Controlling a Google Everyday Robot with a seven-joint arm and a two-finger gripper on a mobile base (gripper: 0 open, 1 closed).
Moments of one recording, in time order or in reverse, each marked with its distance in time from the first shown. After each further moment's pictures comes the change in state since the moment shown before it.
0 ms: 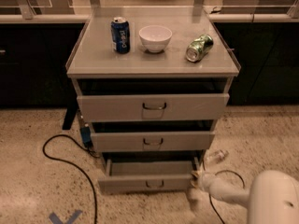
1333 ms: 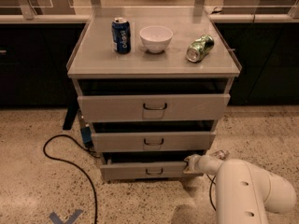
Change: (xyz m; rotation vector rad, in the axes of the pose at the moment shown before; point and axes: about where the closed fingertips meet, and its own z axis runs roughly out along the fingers) arm -0.017 -0.046 0.077 -0.149 -0.009 0.064
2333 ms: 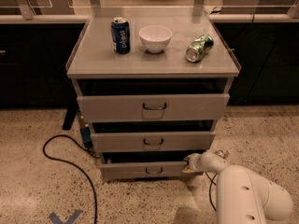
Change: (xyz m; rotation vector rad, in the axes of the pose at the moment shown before) arm 0.009 -0.004 0.010 -0.030 -0.038 0.043
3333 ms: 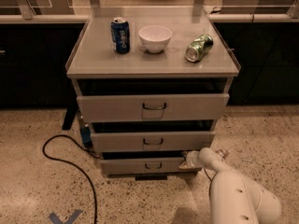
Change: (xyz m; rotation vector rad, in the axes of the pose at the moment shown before) arm -0.014 -0.013 0.022 -0.004 -0.076 0.016
